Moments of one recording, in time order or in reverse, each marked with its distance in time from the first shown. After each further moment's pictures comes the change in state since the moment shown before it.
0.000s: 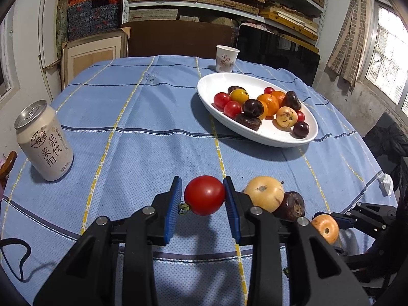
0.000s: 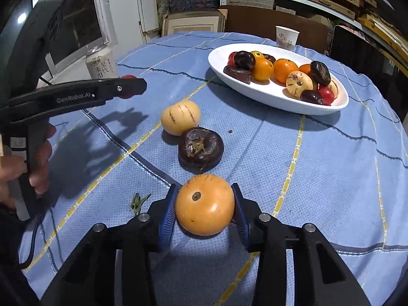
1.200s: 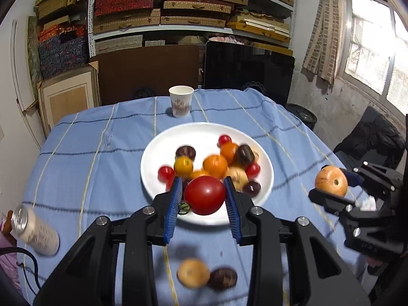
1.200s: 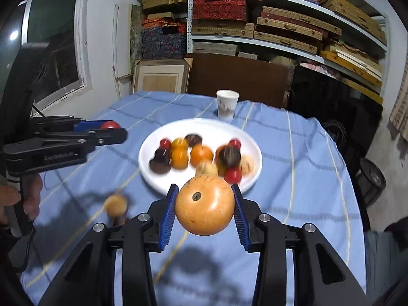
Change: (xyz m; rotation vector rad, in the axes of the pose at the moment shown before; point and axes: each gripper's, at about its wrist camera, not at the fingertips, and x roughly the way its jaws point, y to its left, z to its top) left arm -0.005 -0.090 0.118 0.129 -0.064 -0.063; right arm -0.085 -0.098 0.079 0.021 -0.239 -0.166
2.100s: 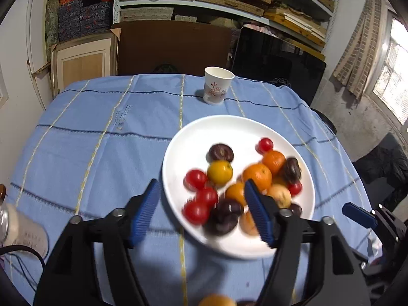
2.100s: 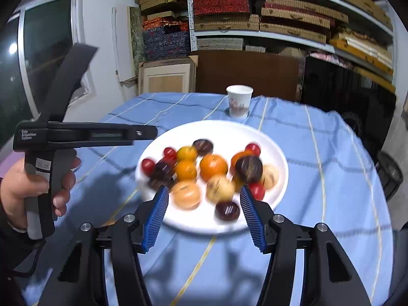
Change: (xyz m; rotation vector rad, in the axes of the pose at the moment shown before) left arm 0.057 0.053 0.005 -0.157 0.095 0.051; right arm 0.042 0.006 -0.001 0.067 0.011 0.101
